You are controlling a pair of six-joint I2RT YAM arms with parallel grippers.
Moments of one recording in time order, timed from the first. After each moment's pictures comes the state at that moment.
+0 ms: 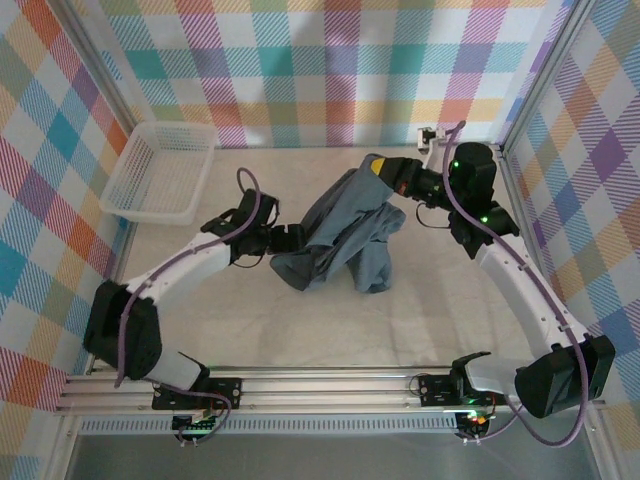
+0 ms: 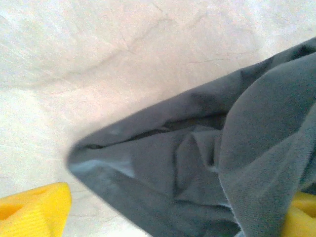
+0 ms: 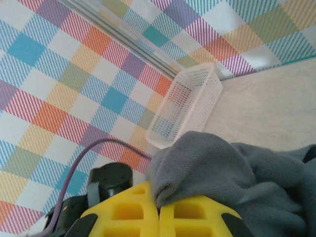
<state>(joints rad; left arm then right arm) -0.48 1.43 1.08 -0.55 0.04 -0.51 0.30 1.23 1.21 -0.11 -0.64 0.82</state>
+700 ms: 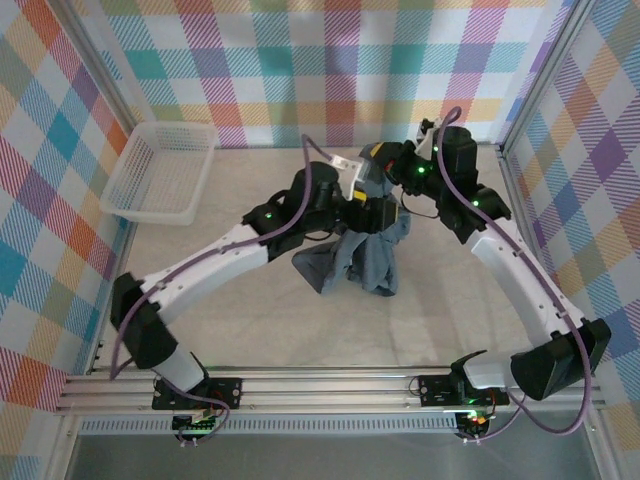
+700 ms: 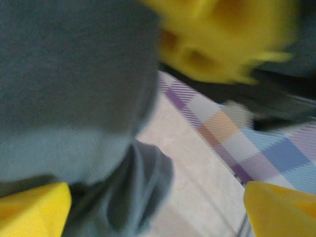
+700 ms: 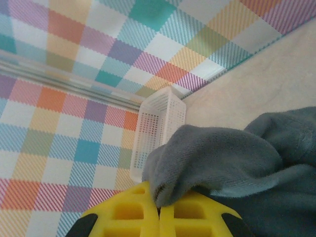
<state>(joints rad) -0.86 1.64 1.53 -0.28 0.13 -0.45 0.42 1.34 1.43 -0.37 -0.25 1.04</state>
